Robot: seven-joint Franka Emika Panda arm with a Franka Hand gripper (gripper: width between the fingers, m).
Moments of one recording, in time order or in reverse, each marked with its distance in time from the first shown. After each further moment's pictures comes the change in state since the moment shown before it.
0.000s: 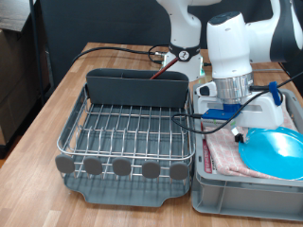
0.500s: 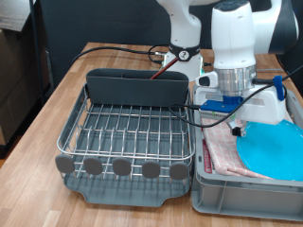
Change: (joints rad) arm 0.110 -0.062 -0.166 0.010 -0.313 -0.115 0.239
